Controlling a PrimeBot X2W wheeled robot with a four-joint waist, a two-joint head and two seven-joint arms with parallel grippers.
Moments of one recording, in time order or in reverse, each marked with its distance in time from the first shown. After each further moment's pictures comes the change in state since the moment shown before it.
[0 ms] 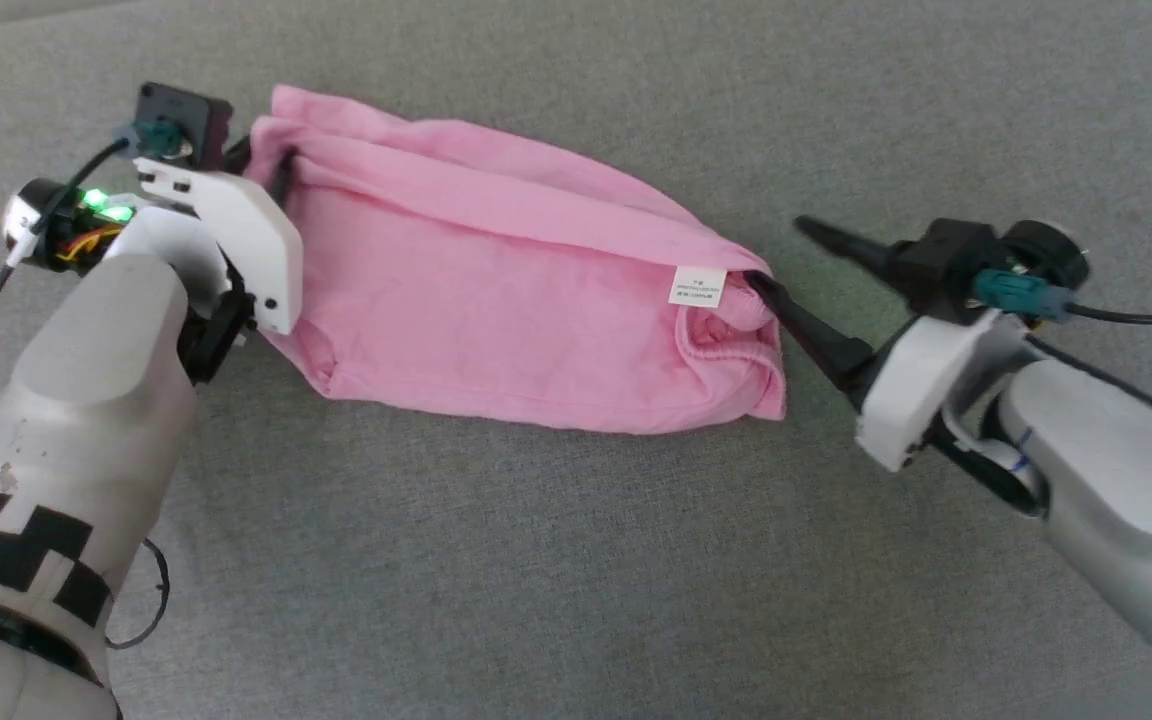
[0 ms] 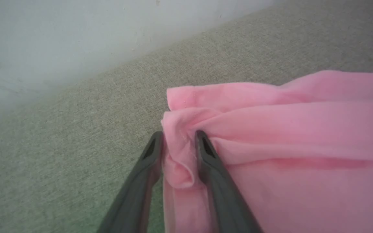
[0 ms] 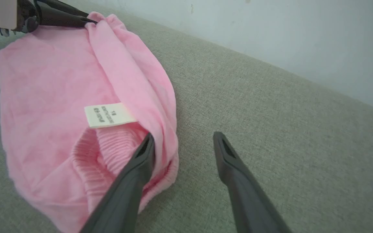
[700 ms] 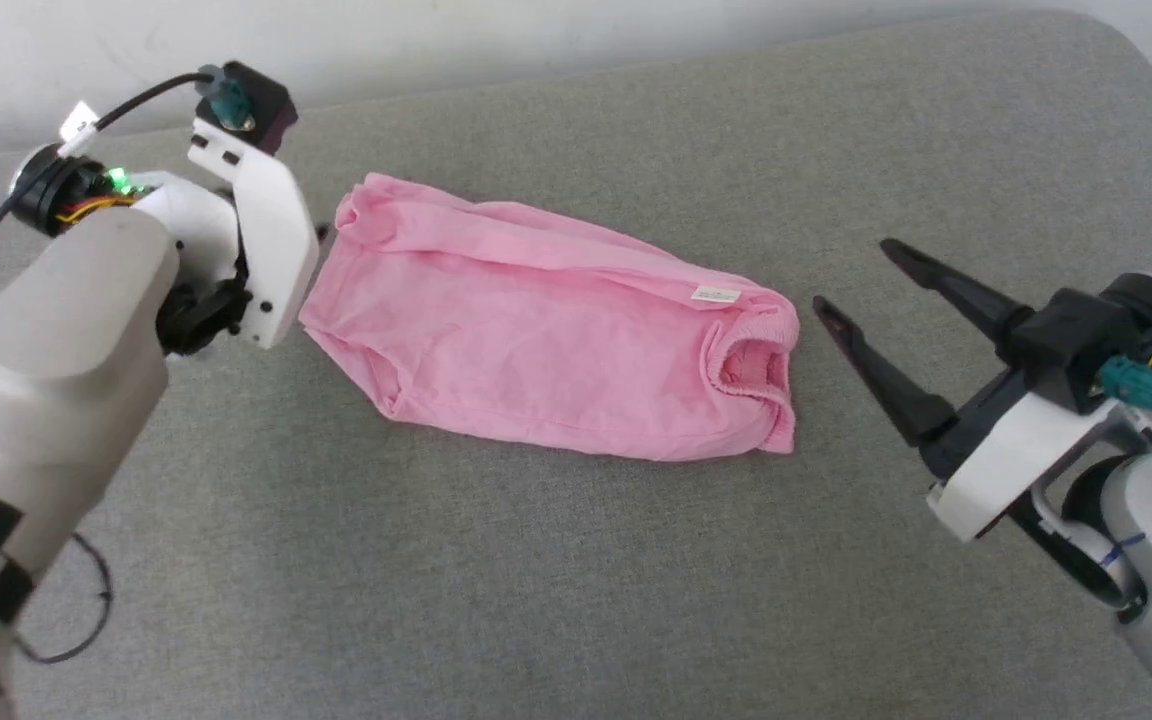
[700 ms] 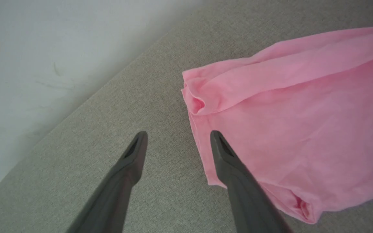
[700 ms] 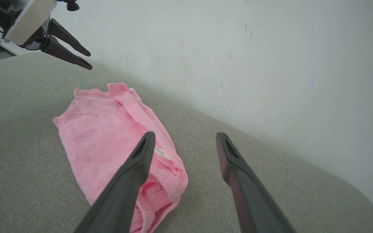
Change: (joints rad) left arm -0.081 0.128 -0.259 -0.222 -0.136 -0.027 0.468; right arm 0.330 -0.083 -0.364 -0.409 -0.181 0.000 0.113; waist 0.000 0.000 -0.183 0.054
